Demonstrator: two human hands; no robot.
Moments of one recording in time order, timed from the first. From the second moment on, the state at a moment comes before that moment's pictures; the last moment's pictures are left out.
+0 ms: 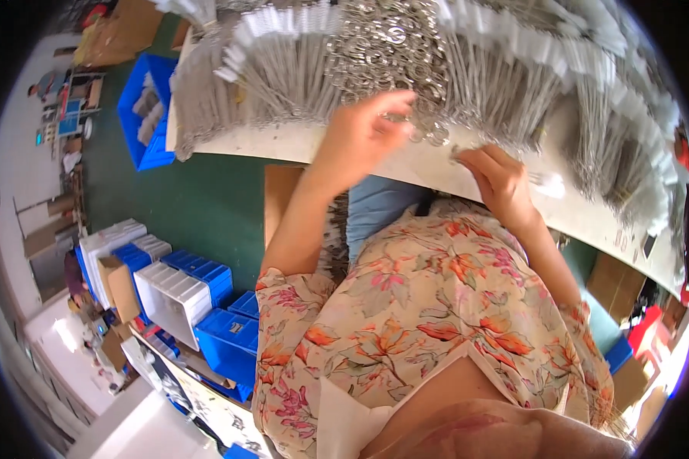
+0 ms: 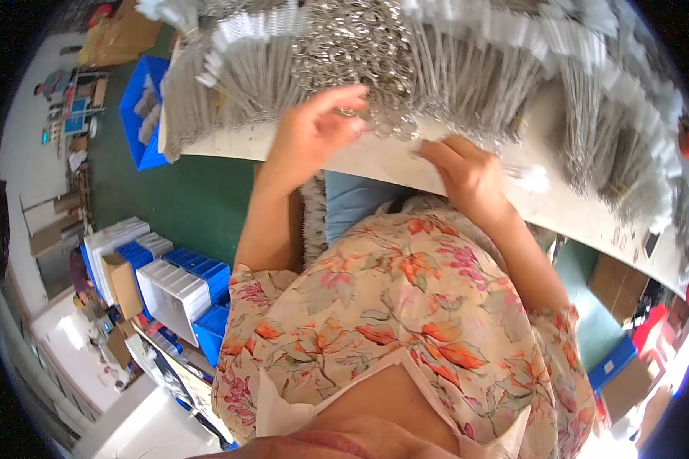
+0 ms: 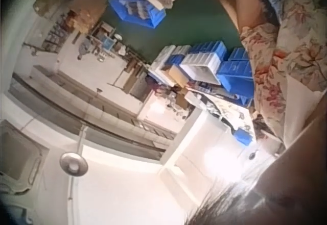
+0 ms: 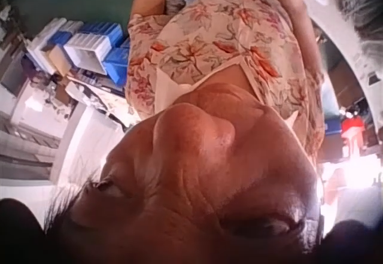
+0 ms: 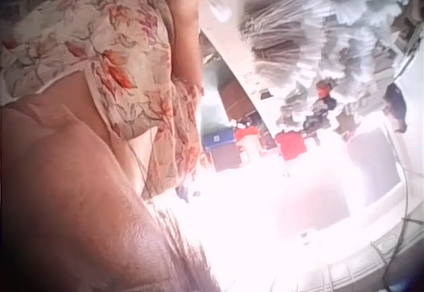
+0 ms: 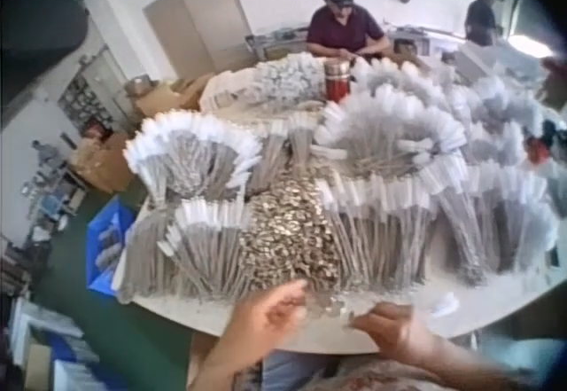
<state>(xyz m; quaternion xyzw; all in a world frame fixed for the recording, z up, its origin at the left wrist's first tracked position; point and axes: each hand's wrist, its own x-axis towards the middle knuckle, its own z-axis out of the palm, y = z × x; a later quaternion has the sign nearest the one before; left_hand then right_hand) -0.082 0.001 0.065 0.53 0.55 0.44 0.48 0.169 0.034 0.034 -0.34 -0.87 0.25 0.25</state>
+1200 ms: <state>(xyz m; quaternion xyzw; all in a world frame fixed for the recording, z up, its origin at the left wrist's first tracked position) -0.254 -0.027 0.020 0.28 0.75 0.56 0.22 0.118 0.230 0.029 -0.47 -0.82 0.27 0.18</state>
